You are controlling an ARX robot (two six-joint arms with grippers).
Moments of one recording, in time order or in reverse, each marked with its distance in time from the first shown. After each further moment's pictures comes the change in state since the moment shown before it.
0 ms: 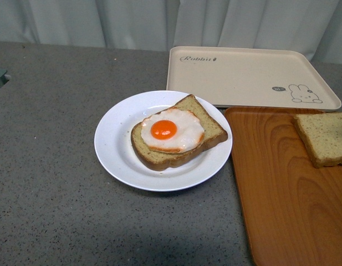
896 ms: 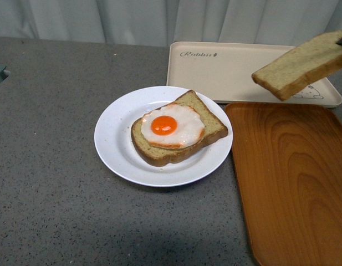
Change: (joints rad) left arm 0.000 0.000 0.000 0.000 0.000 0.000; right arm 0.239 -0.215 0.115 -0.040 -0.038 0.089
